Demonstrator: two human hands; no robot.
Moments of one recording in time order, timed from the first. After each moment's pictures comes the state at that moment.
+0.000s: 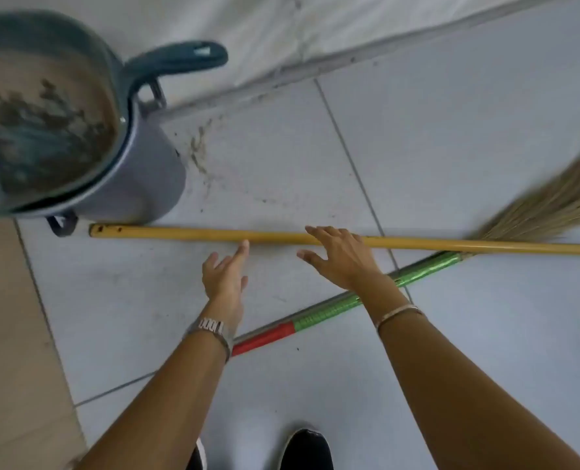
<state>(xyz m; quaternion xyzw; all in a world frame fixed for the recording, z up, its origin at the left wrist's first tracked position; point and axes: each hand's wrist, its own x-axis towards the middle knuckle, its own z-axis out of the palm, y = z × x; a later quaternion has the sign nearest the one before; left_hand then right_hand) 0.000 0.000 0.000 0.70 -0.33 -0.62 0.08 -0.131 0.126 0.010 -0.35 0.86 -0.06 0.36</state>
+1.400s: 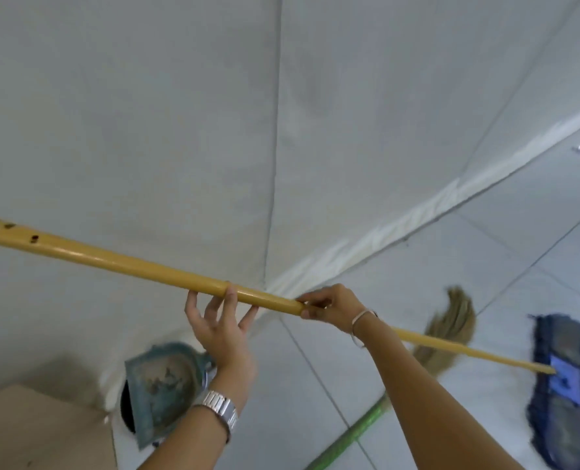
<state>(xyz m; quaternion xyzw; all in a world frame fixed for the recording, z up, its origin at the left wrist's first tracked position) -0.101 -0.011 0.543 0.38 -0.36 -0.76 0.38 -0.225 0.118 0.526 -0.26 0.83 -0.39 0.30</state>
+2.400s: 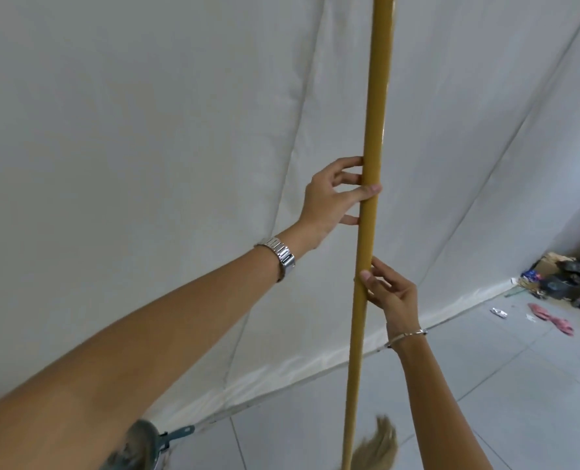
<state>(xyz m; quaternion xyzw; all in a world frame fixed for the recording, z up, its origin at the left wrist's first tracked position) -0.095 0.115 1.090 -0.07 -0.65 -0.70 0.29 -0.135 0.264 0.982 -0.25 0.65 -0.71 -0.02</state>
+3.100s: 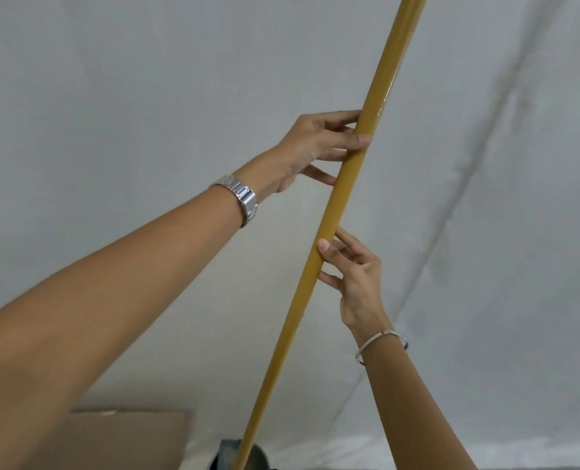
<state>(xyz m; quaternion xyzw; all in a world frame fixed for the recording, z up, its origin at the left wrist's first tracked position) 0.172 -0.126 1.197 0.02 -0.75 -0.55 0.37 0.089 -0.023 1.062 -0.36 0.49 -0.77 0.20</state>
